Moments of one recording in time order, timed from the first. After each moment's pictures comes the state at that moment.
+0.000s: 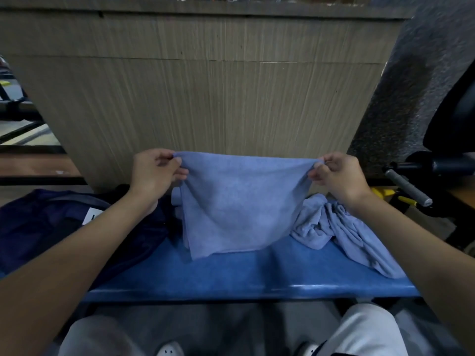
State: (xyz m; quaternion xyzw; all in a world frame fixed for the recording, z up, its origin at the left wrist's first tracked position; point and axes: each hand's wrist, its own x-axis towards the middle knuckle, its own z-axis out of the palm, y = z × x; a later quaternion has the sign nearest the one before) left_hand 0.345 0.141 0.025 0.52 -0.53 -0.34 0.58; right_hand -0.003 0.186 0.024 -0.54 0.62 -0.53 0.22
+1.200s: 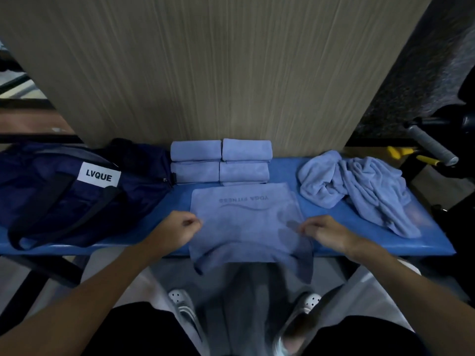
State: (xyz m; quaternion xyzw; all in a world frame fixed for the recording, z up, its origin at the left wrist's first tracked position) left_hand 0.363 0.200 -0.166 0.60 -0.67 -0.39 0.22; right_hand 0.004 0.241 -0.154 -0.56 0.71 -0.18 0.40
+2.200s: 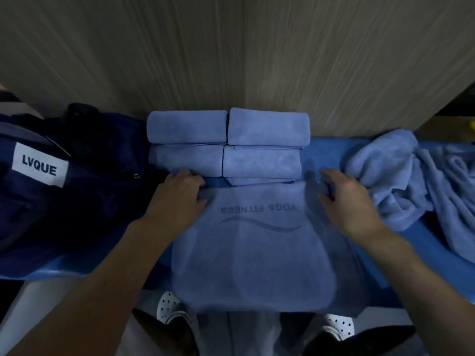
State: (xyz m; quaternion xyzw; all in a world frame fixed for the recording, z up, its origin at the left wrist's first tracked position) left_hand 0.338 0.074 -0.213 0.62 -0.77 -0.14 0.11; right_hand 0.018 0.099 -0.217 -0.65 0.72 -0.22 0.12
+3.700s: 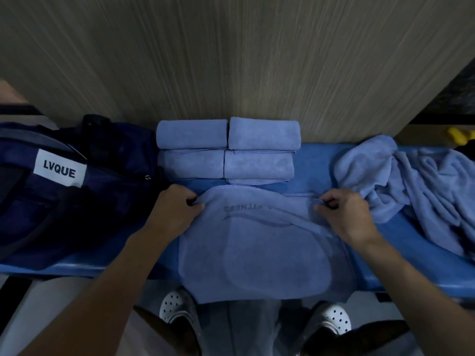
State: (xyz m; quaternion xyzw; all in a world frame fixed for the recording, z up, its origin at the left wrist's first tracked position) left_hand 0.342 0.104 -0.193 0.65 -0.69 -0.25 0.19; right_hand 0.010 0.130 -0.218 -0.61 0.71 -0.31 0.17
